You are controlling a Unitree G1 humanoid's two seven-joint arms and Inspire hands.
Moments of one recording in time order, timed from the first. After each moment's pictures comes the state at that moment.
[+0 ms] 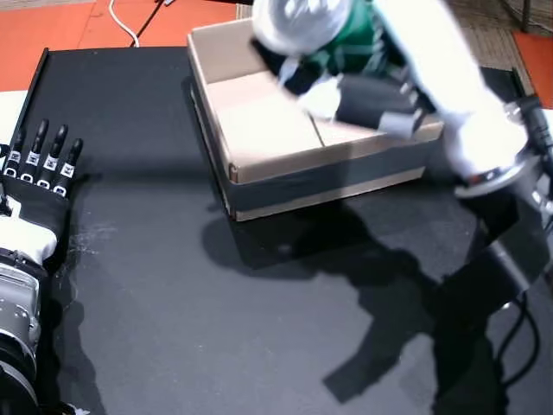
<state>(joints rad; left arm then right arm) -0.82 0.22 0.78 1.32 -0.64 -0.07 -0.36 -0.99 -0.37 0.31 1.07 -0.92 -1.19 -1.00</state>
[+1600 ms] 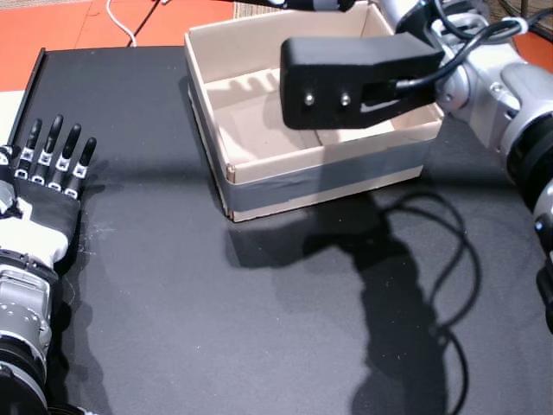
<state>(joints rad) -0.82 0.19 0.78 1.32 -0.64 -0.08 -0.39 -1.39 -0.22 0.52 1.39 -0.87 -0.34 -0.35</state>
